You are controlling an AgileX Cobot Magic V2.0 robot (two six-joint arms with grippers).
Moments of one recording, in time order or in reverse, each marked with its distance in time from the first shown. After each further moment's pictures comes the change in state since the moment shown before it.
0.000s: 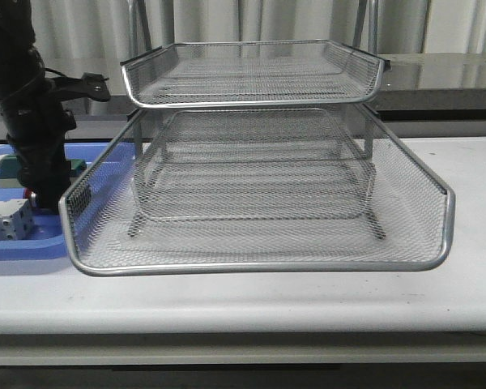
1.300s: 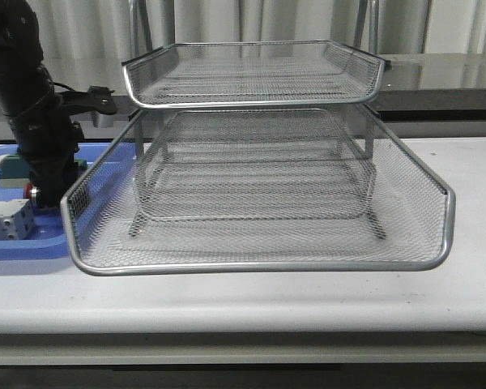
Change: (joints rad) left arm 0.000 0.050 -0.012 -0.023 -0.044 0.006; right arm 0.000 0.000 0.000 0.000 0.000 0.000
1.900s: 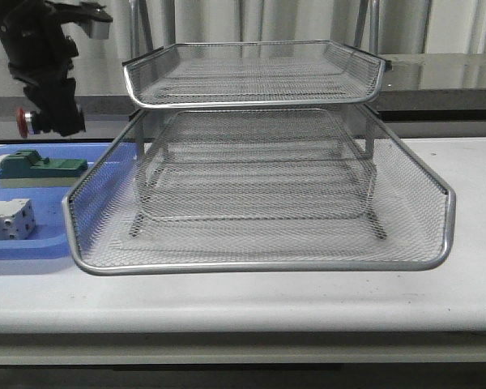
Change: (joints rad) left arm 0.000 -0.045 -0.324 0.008 0.325 -0.129; right arm 0.000 0.000 0.000 0.000 0.000 0.000
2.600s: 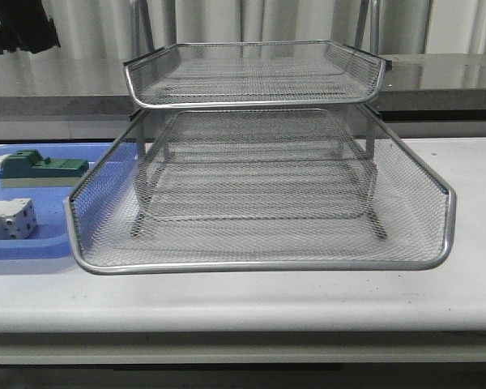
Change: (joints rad) left arm -0.047 -0.370 0.228 -0.008 0.028 -0.141; right arm 0.000 0.000 0.000 0.000 0.000 0.000
